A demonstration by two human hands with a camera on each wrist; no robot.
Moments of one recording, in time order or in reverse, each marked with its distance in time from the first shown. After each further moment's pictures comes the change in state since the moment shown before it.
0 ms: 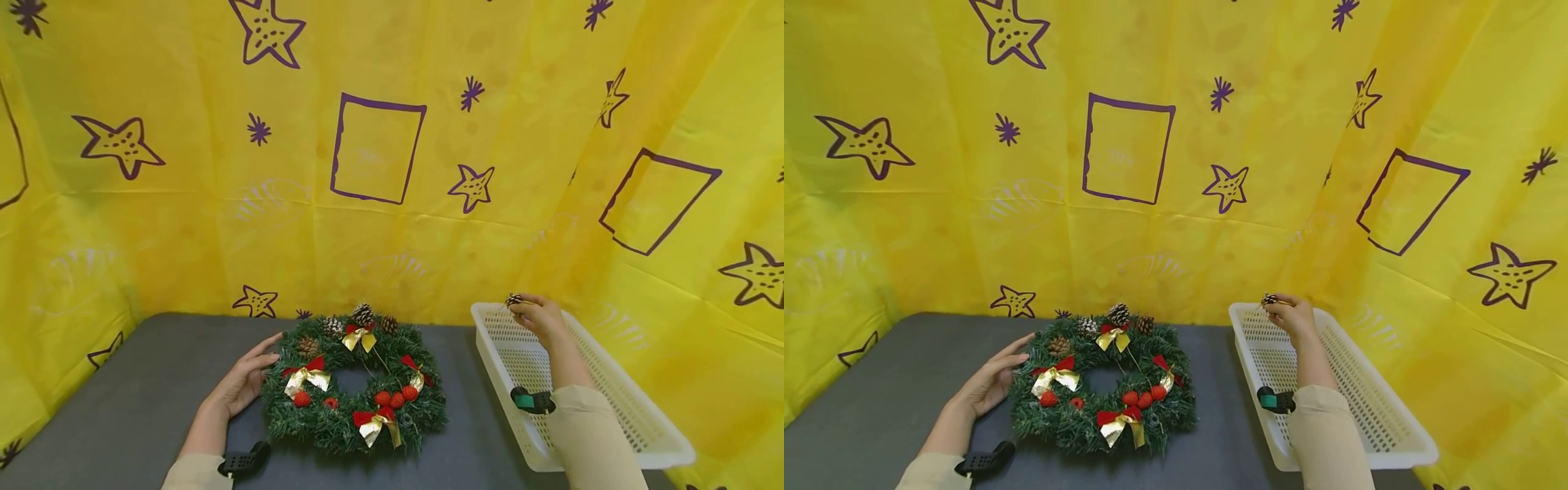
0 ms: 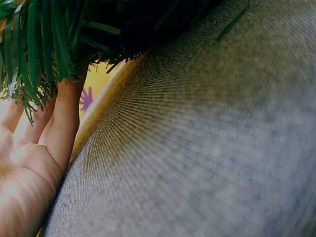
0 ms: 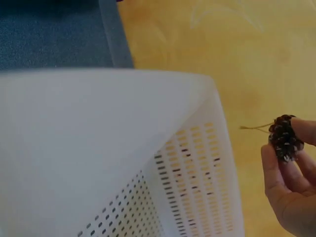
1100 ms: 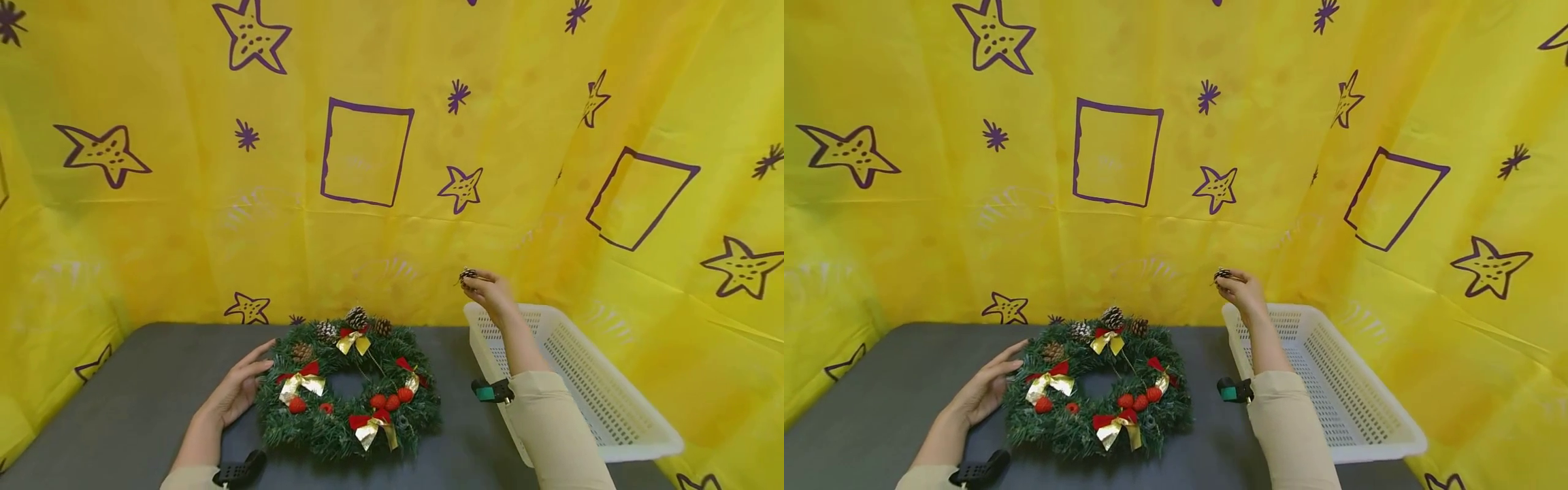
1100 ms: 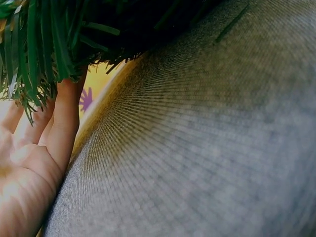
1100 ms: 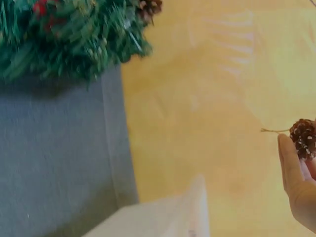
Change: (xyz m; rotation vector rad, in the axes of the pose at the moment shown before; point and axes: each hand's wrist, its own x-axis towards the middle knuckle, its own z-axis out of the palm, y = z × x) left_hand 0.002 -0.003 -0.002 0.076 0.011 -0.020; right_hand 0.002 -0.034 0.079 0.102 -0.087 -0.087
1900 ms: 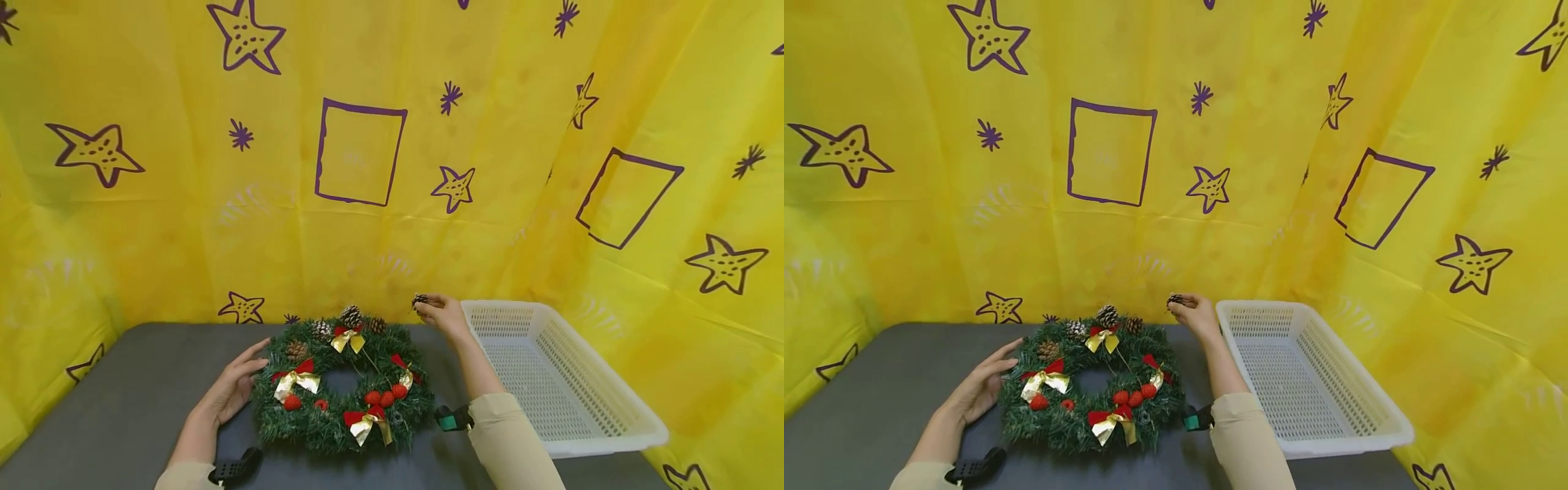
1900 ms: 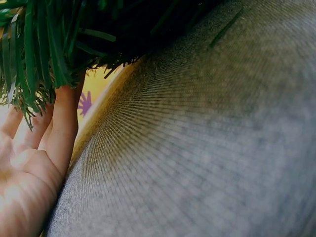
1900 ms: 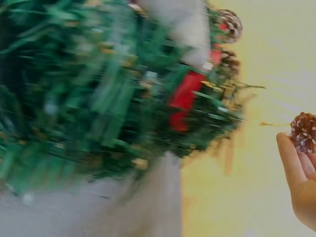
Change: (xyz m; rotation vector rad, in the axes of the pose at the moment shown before) left_hand 0.001 -0.002 0.000 -0.003 -0.022 0.042; right_hand -0.011 0.055 0.067 -0.235 0.031 -0.064
